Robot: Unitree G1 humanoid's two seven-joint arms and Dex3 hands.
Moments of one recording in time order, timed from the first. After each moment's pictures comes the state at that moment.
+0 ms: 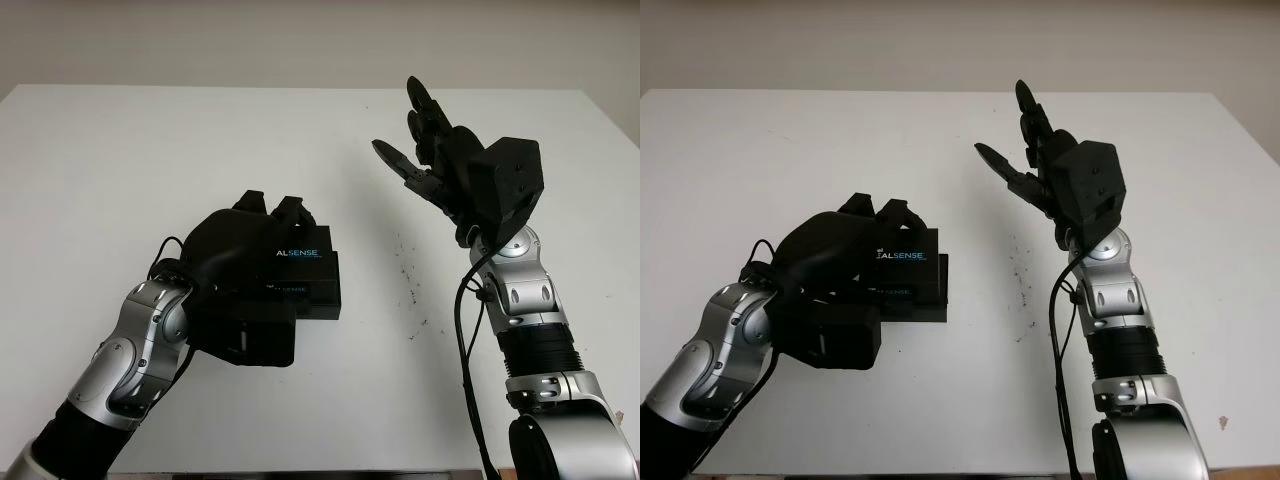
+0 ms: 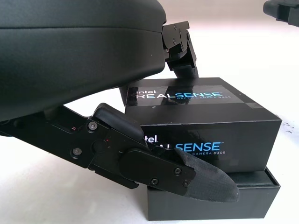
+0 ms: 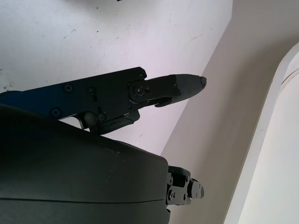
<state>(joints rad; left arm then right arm) -0.34 0.51 -0.31 -0.24 0.85 0.15 -0.39 -0.65 -0.25 -0.05 0.35 -0.02 0.07 0.18</state>
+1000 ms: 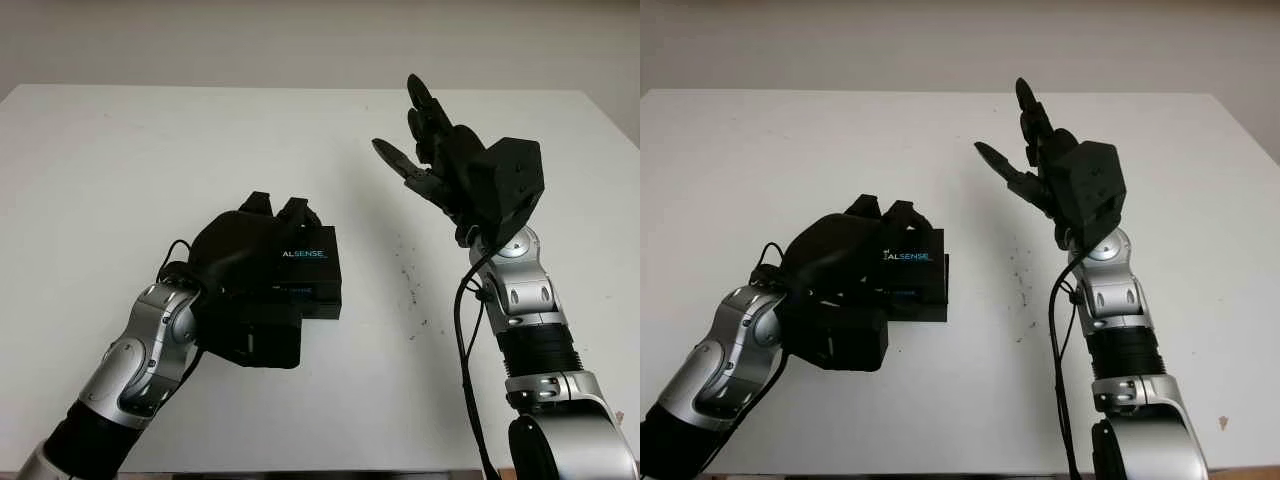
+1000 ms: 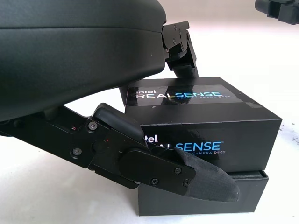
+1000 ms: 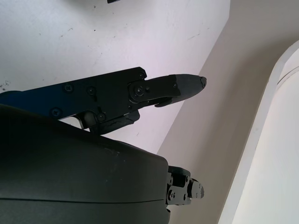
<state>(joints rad) -0.34 0.48 -0.31 -0.22 0.84 0.12 -0.39 -0.65 -0.25 -0.05 0.36 -0.02 0.05 0.18</state>
